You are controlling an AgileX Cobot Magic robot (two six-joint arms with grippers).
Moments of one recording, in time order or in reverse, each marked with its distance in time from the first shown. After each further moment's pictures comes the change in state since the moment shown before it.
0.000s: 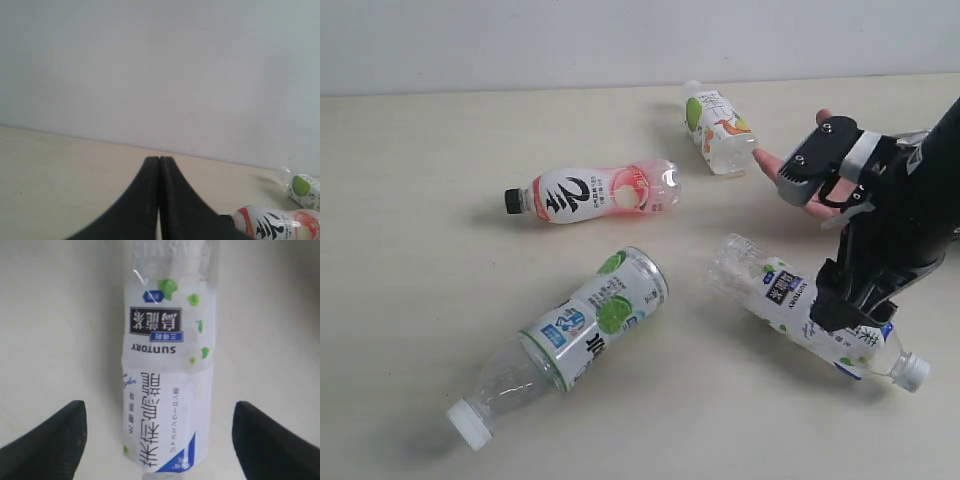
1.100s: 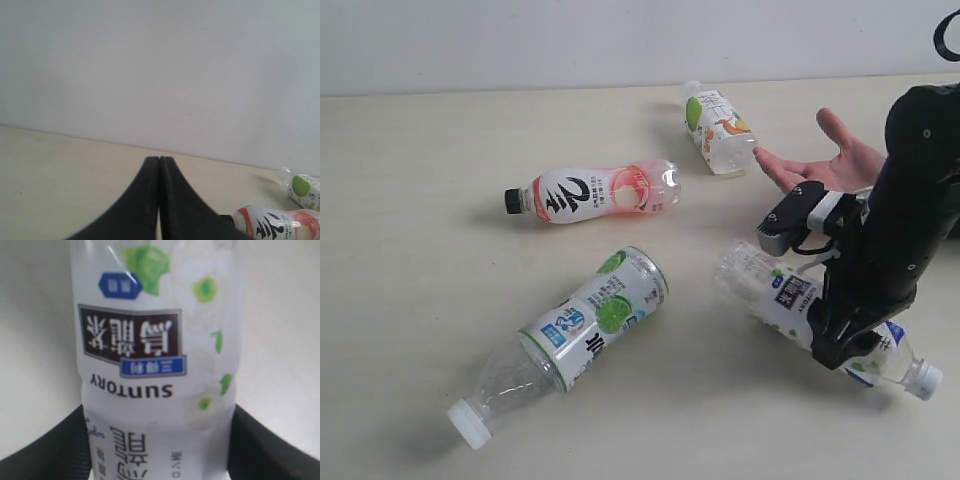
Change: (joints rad) left arm 0.000 0.000 0.000 0.000 0.000 0.000; right arm 0.000 0.239 -0.011 -0.056 -0.026 0.060
